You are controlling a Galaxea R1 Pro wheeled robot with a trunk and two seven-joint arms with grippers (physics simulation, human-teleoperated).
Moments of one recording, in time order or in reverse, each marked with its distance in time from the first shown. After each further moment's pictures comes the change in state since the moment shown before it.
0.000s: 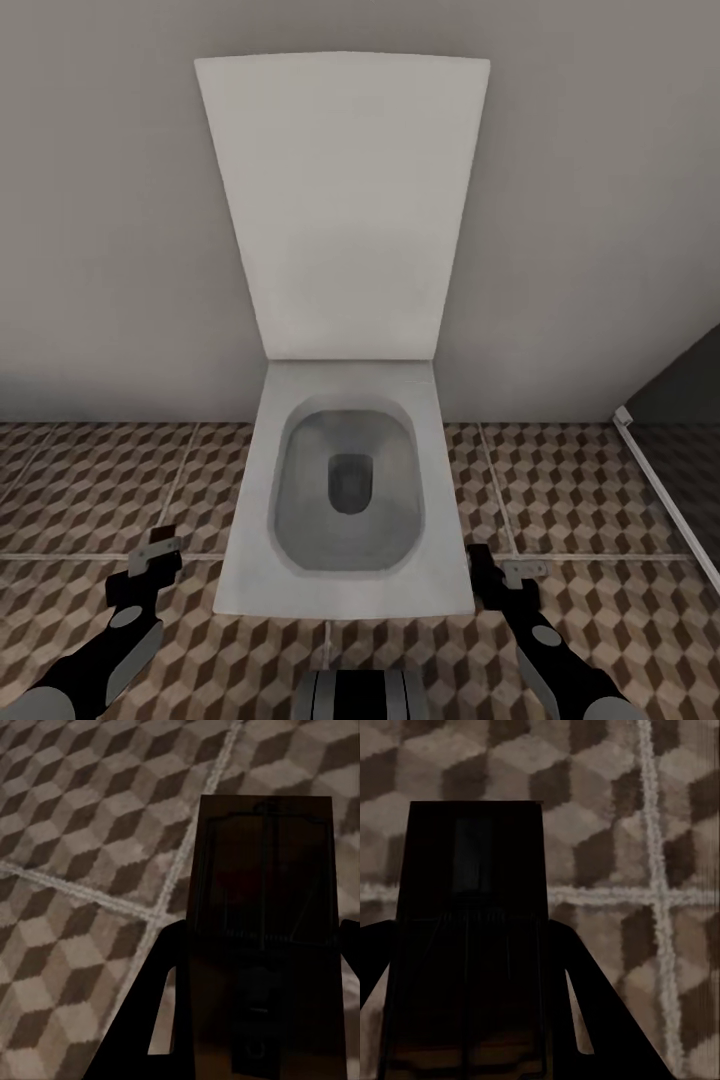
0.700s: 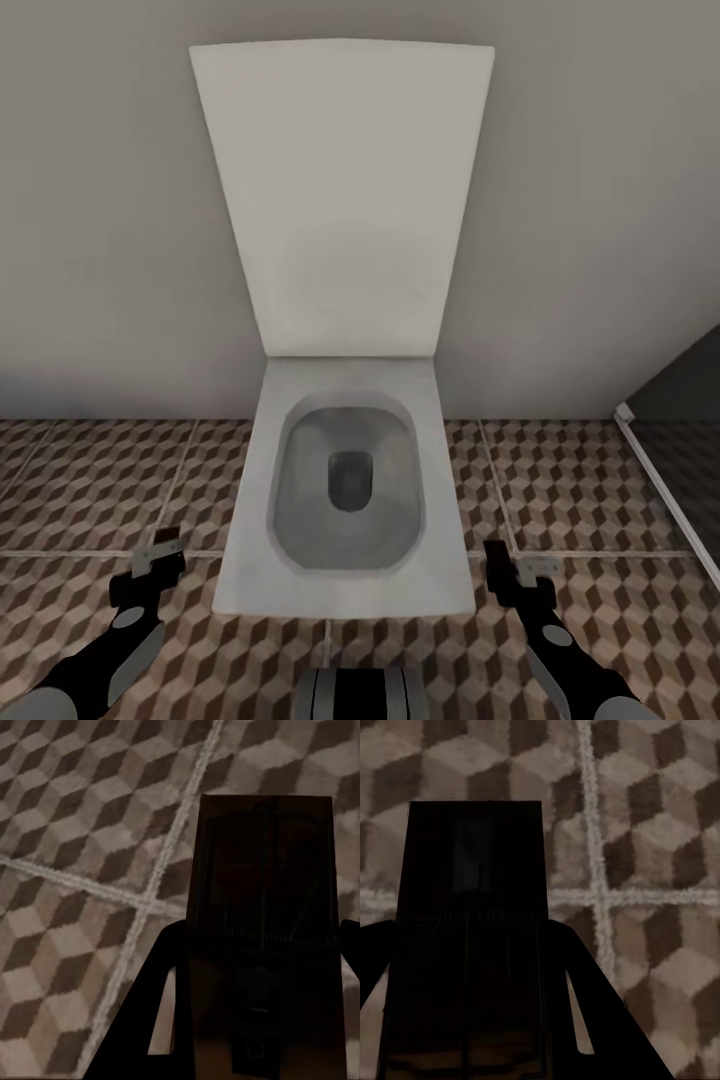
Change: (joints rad) left arm 0.001 -0.005 -0.006 0.002 0.001 0.009 -0.012; right arm 0.000 -0.029 -0.002 -0.004 -0.001 -0.019 -0.062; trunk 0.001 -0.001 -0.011
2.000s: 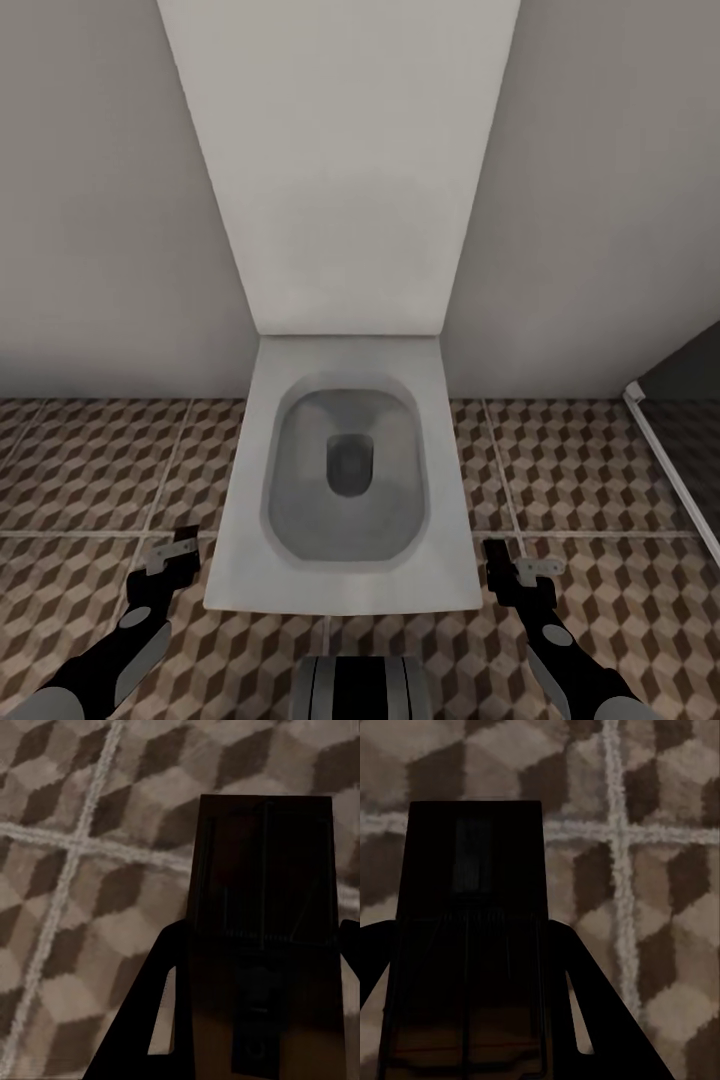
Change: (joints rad) left arm -0.001 -0.017 0.001 0.002 -0.003 0.009 -0.101; right arm 0.000 0.000 0.000 -0.002 0.001 -0.001 0.000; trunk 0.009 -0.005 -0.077
